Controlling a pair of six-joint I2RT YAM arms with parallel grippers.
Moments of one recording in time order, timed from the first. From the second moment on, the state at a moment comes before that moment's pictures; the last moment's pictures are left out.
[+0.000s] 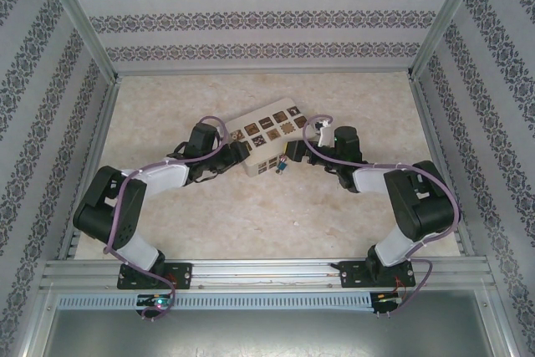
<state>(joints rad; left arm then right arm) -0.38 1.59 0.77 0.07 0.38 -0.87 0.29 1.63 0.59 0.59 -0.62 0.57</state>
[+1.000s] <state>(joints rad) -0.44 1.55 1.05 -0.16 0.39 -0.77 0.30 1.60 0.45 0.73 -0.68 0.63</state>
